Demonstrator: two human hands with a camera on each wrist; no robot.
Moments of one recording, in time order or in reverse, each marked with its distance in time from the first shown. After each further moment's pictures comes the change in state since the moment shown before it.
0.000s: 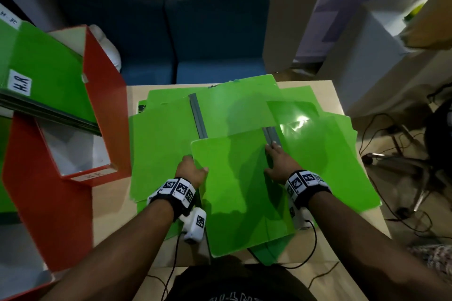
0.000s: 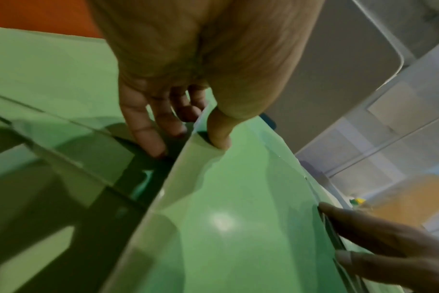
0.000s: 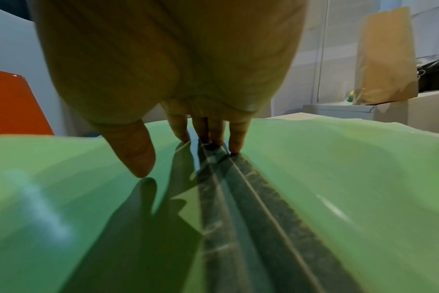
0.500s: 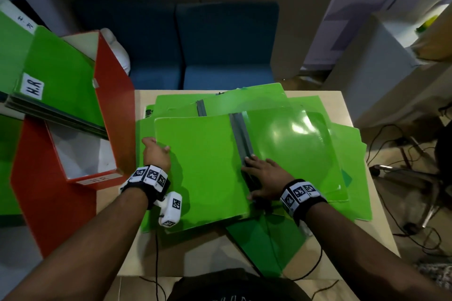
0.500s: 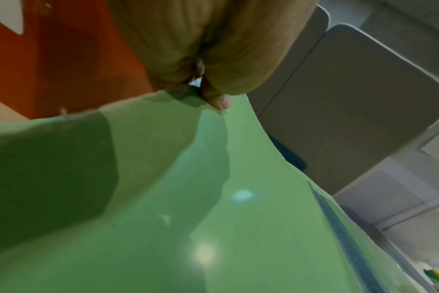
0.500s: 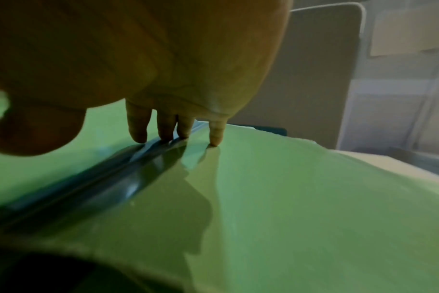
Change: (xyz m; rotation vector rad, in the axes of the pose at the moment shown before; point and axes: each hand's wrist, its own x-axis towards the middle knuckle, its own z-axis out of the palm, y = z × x) left_hand 0.035 -0.006 -0.085 -0.266 0.373 -0.045; right_hand 0.009 -0.030 0.009 -0.383 -0.101 -0.473
